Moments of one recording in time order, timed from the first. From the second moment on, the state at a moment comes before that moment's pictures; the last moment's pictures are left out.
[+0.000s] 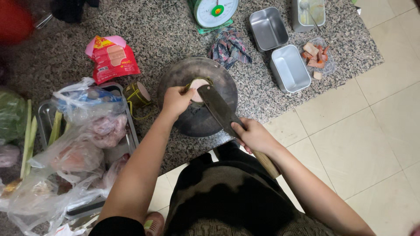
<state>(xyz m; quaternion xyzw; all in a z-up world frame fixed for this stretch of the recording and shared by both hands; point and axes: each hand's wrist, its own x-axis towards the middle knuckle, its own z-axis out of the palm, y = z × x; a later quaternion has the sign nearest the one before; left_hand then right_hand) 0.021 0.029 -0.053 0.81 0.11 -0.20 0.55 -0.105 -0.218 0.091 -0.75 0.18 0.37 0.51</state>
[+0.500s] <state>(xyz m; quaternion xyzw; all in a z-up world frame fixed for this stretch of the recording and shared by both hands) -0.004 0.000 -0.025 0.98 -0.02 -0.01 0.19 -0.093 -0.212 0.096 -0.75 0.19 0.41 0.49</state>
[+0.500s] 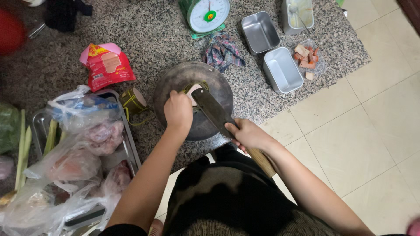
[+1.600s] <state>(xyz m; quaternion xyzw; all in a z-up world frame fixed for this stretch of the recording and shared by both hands) 0.064 0.023 0.020 0.86 -0.34 -0.17 0.33 -0.109 -0.227 0.059 -0.78 0.21 0.16 0.57</state>
